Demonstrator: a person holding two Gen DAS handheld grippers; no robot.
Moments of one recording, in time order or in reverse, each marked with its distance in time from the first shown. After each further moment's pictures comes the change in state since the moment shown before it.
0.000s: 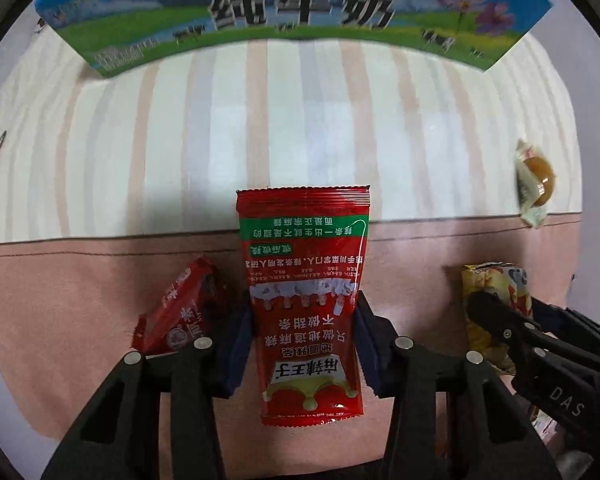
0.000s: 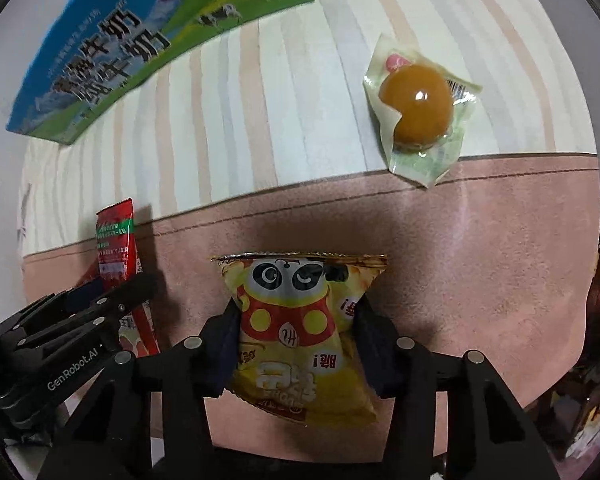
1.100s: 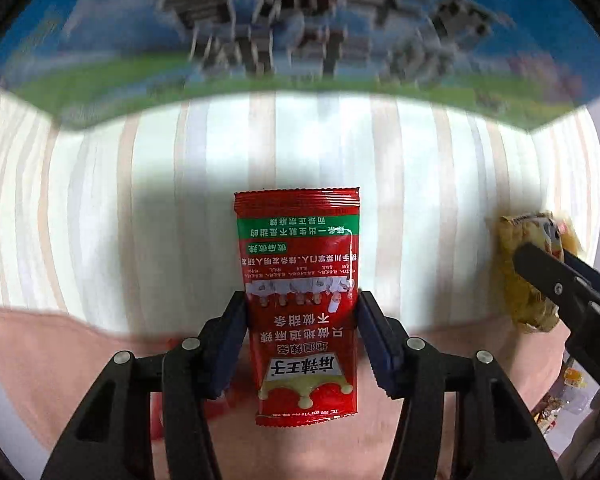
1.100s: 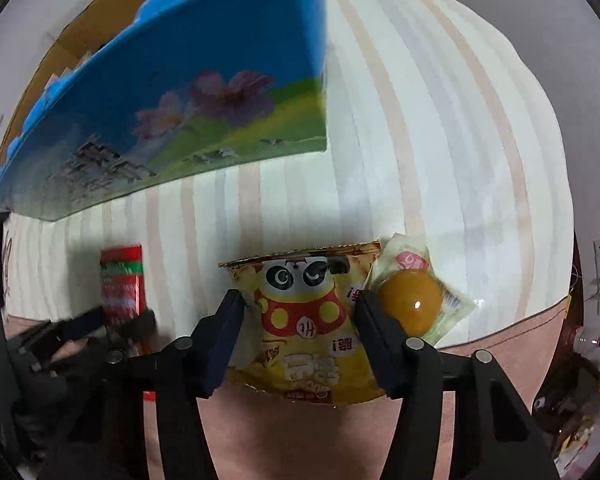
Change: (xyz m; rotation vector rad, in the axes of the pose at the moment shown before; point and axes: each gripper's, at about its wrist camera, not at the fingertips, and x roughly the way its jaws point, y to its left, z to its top) left arm 0.028 0.021 0.067 -0.029 0.019 0.022; right arm -0.015 0.022 0.084 -0.086 -0.092 -0.133
